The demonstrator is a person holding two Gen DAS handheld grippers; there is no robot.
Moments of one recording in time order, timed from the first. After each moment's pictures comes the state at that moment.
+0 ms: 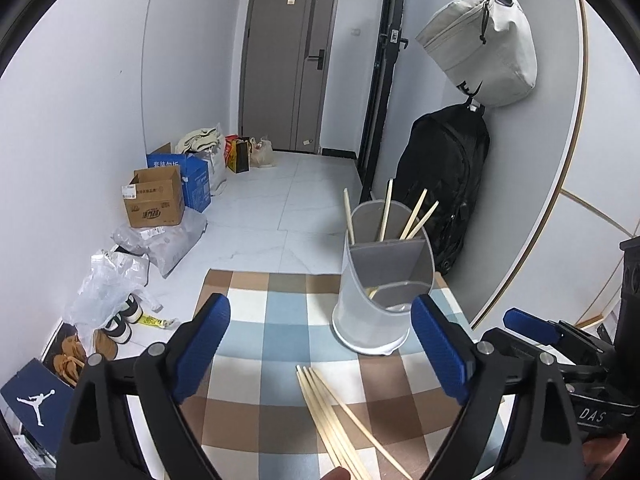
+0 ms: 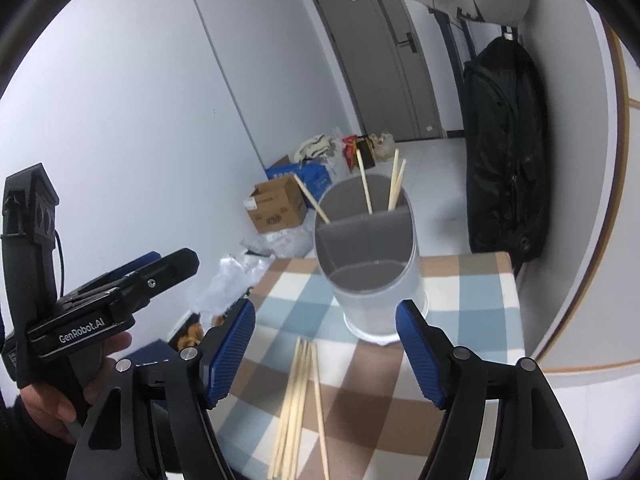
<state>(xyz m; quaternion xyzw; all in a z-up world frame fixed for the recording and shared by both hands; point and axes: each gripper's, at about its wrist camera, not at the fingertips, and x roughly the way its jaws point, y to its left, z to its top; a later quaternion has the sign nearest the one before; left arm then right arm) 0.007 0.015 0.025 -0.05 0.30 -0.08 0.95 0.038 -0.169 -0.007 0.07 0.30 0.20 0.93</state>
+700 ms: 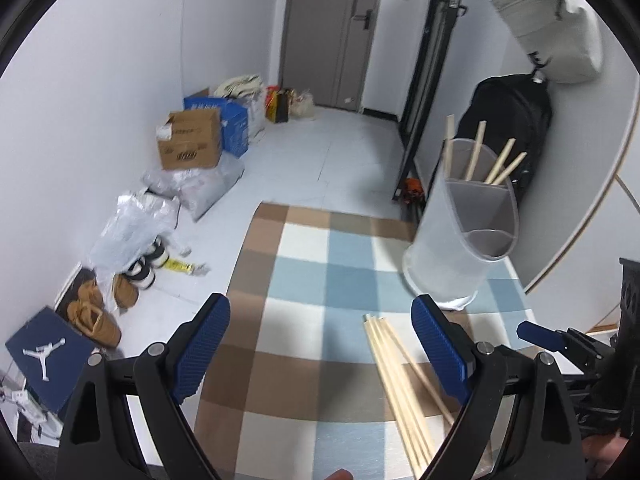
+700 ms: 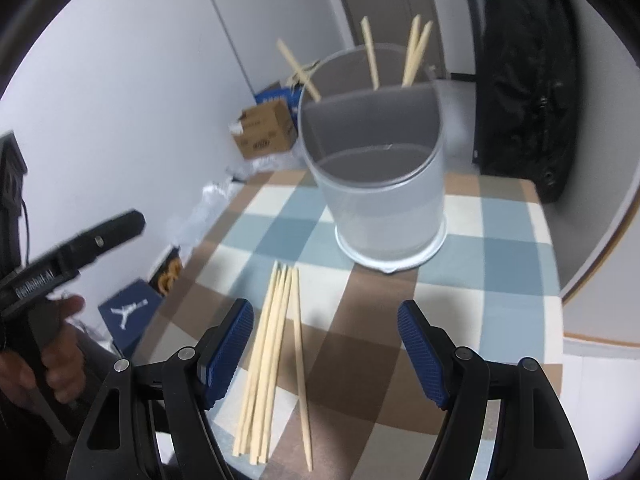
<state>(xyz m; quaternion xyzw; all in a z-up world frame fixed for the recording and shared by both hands) 0.021 0.065 -0.030 -0.08 0.38 -0.02 0.92 0.069 -0.136 -0.084 0.02 0.42 0.19 0.89</state>
